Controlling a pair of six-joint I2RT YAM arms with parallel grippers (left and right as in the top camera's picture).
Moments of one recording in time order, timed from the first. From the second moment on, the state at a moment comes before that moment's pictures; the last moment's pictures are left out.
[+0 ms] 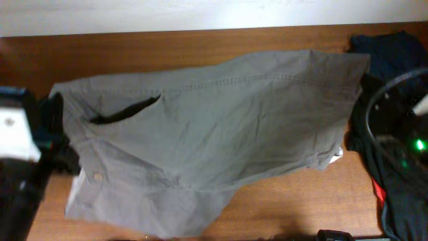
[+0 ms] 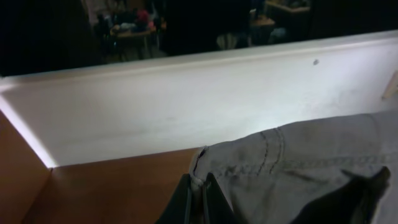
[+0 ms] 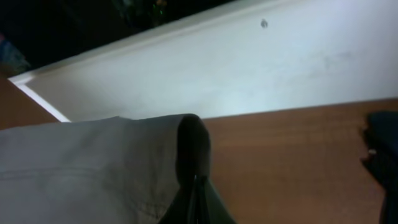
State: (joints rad) left arm -0.04 1.03 1.98 -1.14 0.06 0.07; right arm -0.16 1.07 1.82 -1.09 -0.45 0.23
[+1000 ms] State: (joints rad) left arm 0.03 1.89 1.98 -1.09 -0.35 0.09; right arm -0.33 1.81 1.80 -0.96 -0.58 0.17
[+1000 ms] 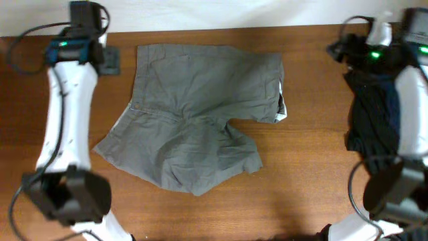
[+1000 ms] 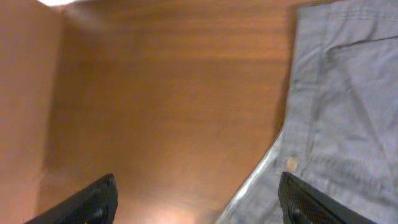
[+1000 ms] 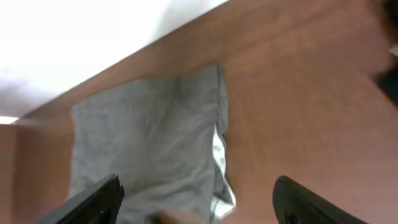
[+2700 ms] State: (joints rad) left arm 0.08 1.86 1.24 -1.11 0.00 -0.04; right arm 0.15 1.64 0.86 -0.79 -0.49 0.08
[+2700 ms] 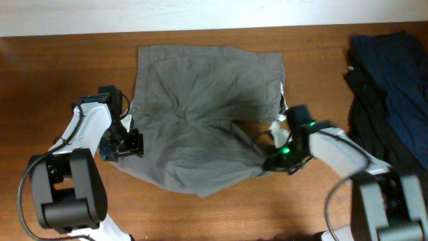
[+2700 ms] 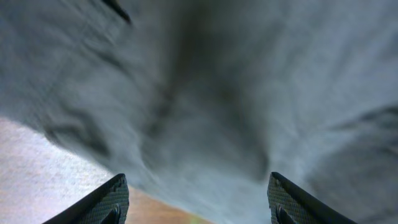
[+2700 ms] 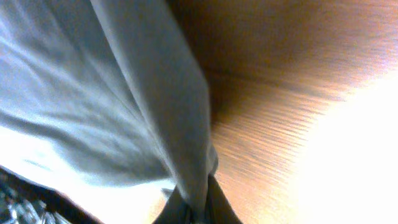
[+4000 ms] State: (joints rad) left arm 0.08 1.89 1.24 -1.04 0.10 -0.02; right arm 0.02 1.51 0.99 -1.08 -0.60 0.25
